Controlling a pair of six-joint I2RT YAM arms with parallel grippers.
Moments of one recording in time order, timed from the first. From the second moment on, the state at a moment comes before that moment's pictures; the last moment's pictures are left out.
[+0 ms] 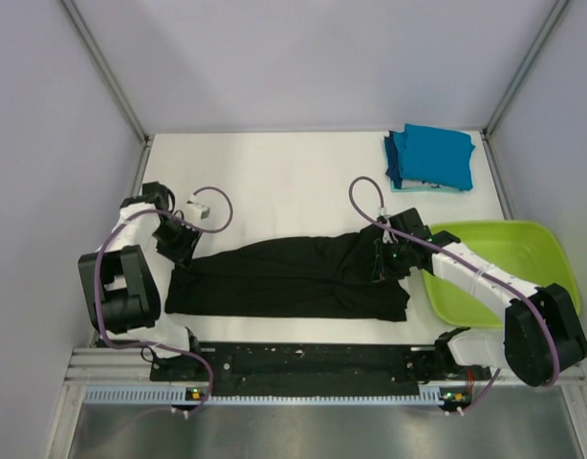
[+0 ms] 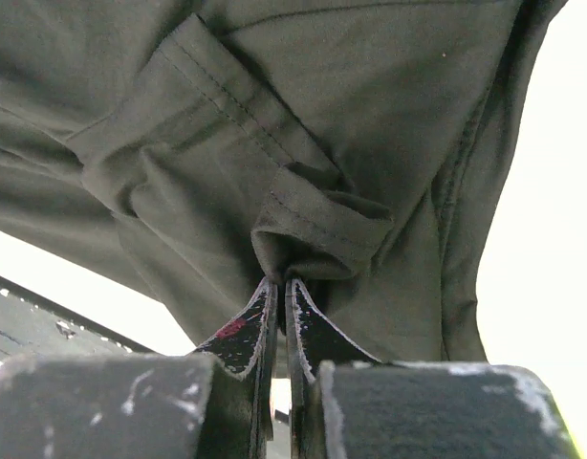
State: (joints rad) left arm 0.20 1.57 1.07 -0.93 0.19 0.66; right arm 0.45 1.26 0.71 -0.56 -0.22 0.37
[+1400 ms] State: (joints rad) left arm 0.13 1.51 1.01 -1.02 0.19 0.72; right arm 0.45 1.26 0.73 -0.57 -0.16 0.35
